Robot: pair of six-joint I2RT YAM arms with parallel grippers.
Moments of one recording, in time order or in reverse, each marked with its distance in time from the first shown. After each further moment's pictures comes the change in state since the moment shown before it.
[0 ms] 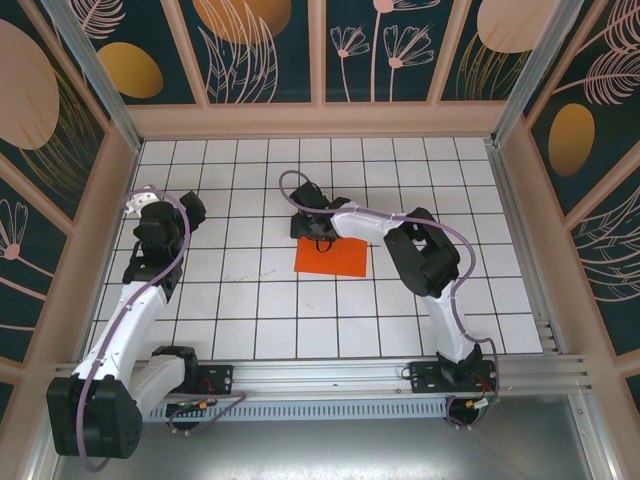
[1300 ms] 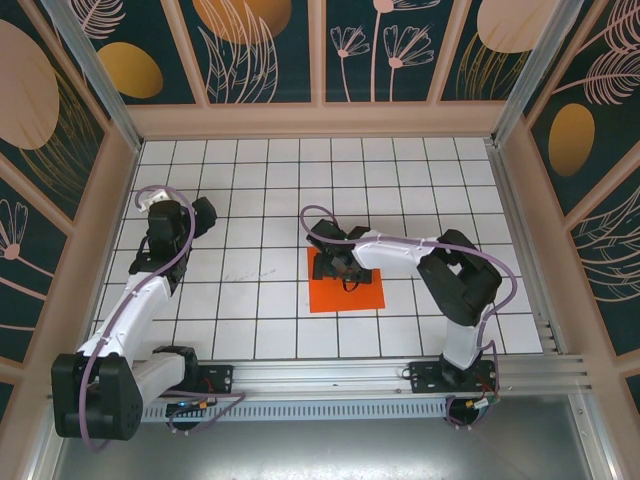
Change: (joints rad) left arm 0.000 0.095 -0.003 0.000 0.122 -0.013; right arm 0.090 -0.309 -0.394 -0.201 0.040 0.168
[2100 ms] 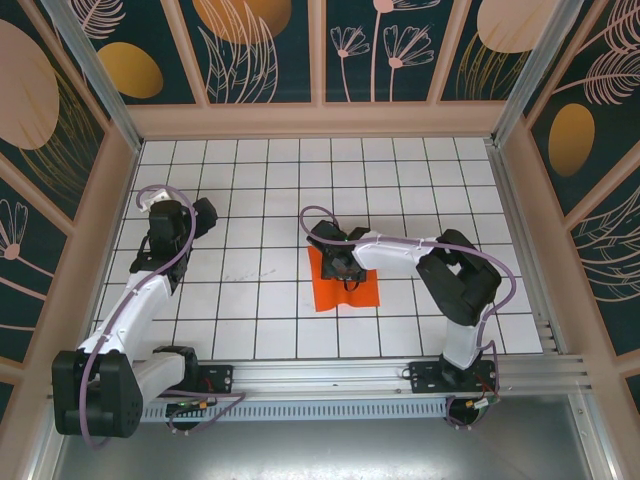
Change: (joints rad) left arm 0.000 0.015 0.000 0.000 0.003 0.000; right arm -0.001 -0.002 -0.012 0.026 0.043 -0.013
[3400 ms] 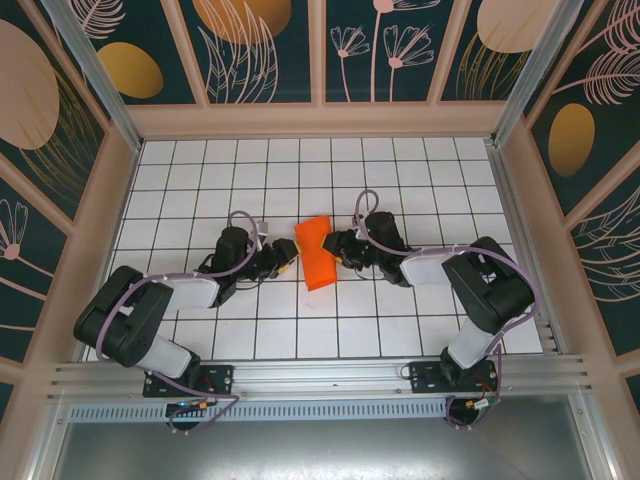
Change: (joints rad) left arm -0.416 0.421 -0.204 0.679 0.727 -0.611; right arm -0.275 -0.161 -0.475 1.125 -0.709 0.279
